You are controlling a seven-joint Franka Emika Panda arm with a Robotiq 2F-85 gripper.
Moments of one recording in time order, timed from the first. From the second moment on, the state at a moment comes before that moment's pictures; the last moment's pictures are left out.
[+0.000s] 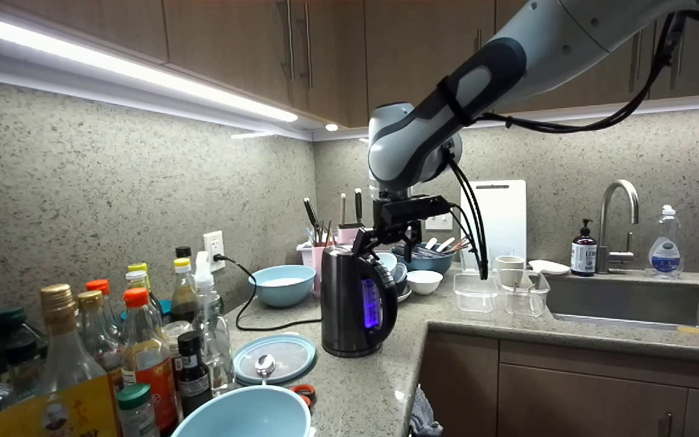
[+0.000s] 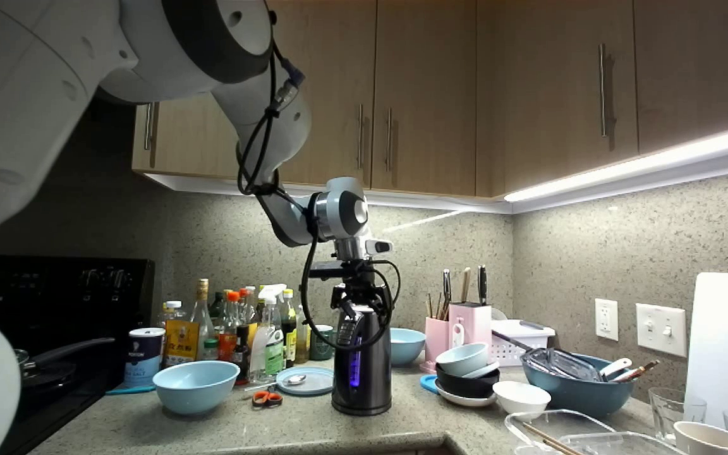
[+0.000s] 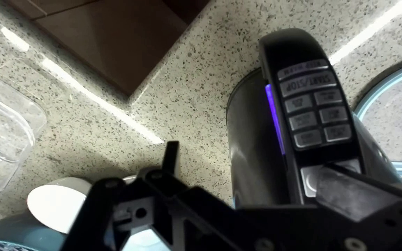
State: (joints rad) arm 0.06 0.32 -0.05 -1.78 -0.16 2.29 0.35
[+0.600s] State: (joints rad) arm 0.00 0.34 -0.03 -1.75 0.08 2.26 0.16
